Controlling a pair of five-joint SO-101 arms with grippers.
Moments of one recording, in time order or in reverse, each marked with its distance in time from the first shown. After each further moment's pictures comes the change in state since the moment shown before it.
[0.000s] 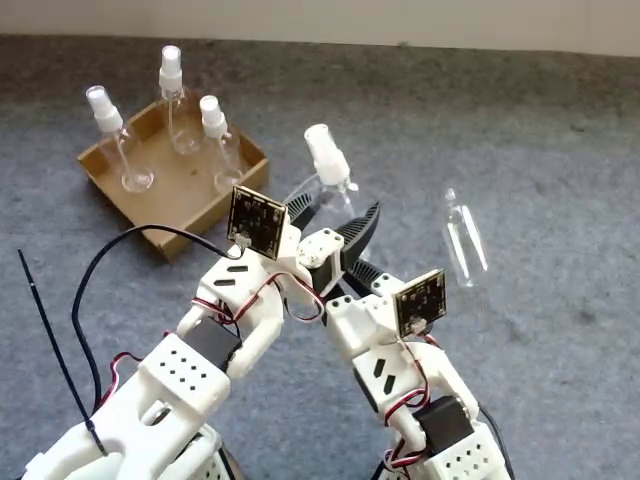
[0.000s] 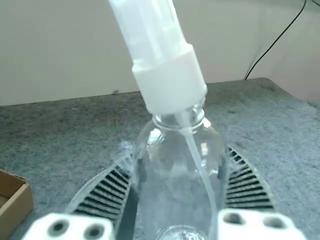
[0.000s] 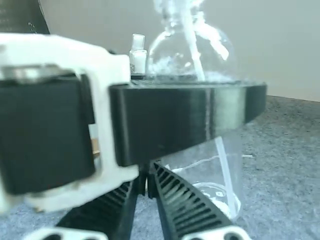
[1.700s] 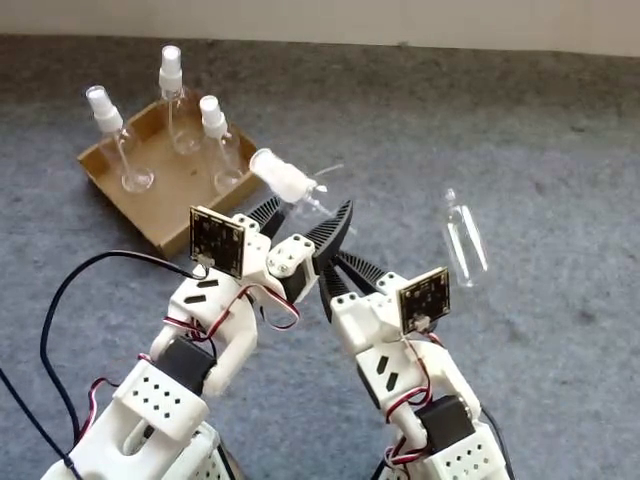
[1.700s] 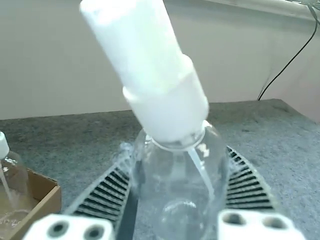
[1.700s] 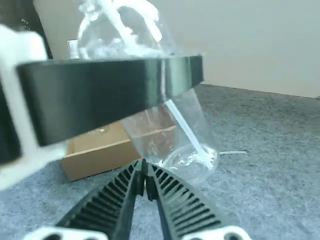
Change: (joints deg) left arm -2.3 -13.8 6.4 5.1 0.0; right arm 2.9 0.1 0.0 0.0 0.1
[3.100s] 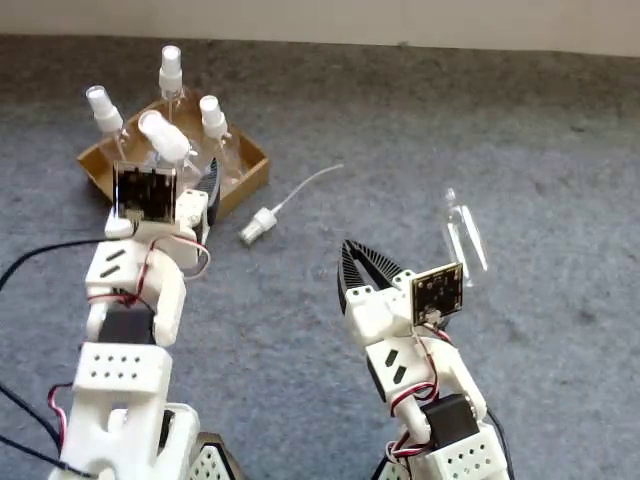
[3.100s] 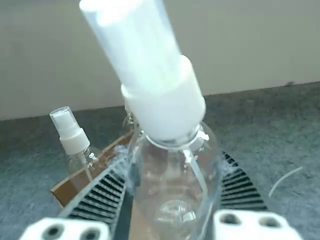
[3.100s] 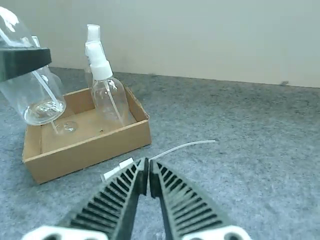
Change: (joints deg) left arm -31.7 6.1 -8.2 9.8 -18.8; right arm 3.6 -0.1 0.0 2.5 0.0
